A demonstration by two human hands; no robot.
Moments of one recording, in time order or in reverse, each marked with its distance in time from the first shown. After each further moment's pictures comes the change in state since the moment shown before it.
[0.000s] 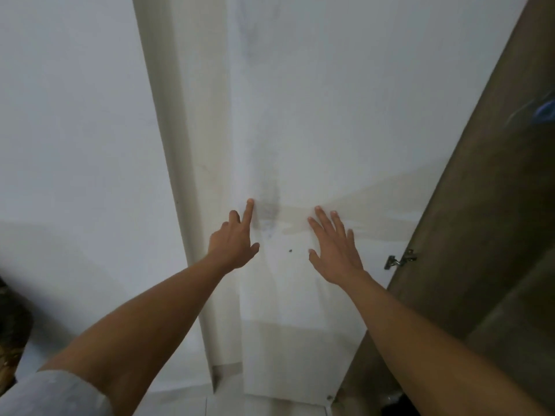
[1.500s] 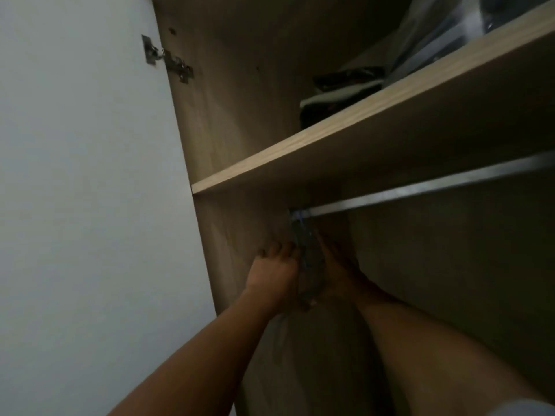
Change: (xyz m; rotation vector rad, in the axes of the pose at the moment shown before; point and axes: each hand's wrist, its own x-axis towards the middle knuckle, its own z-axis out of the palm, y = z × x) left_hand 0.179 0.519 -0.258 0.164 0.542 1.036; right_hand 0.024 0.374 -0.366 0.257 0.788 0.349
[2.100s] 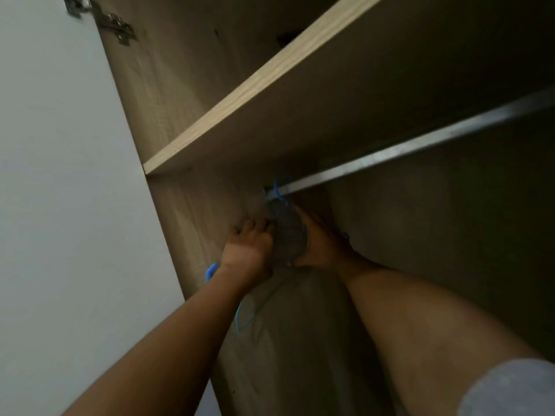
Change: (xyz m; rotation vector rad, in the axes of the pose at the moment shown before) left_hand 0.021 -0.009 0.015 0.075 -0.009 -0.024; right_hand 0.017 0.009 0.002 -0.102 0.039 -0.090
